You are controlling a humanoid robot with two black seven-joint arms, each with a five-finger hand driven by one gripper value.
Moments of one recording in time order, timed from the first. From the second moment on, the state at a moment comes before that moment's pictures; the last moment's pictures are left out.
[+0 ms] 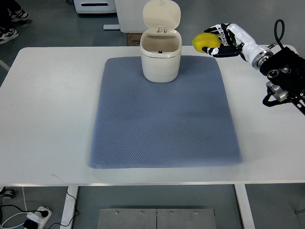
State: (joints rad) left arm -0.03 0.00 -0.11 -0.27 -0.07 0.20 -0.41; right arm 1.16 -0.32 0.22 0.74 -0.63 -0.10 0.22
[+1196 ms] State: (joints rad) left arm -0.03 0.00 -0.11 -0.27 -0.07 0.20 -0.41; right arm 1.38 -0.01 -0.07 0.53 -0.64 -0.23 0.06
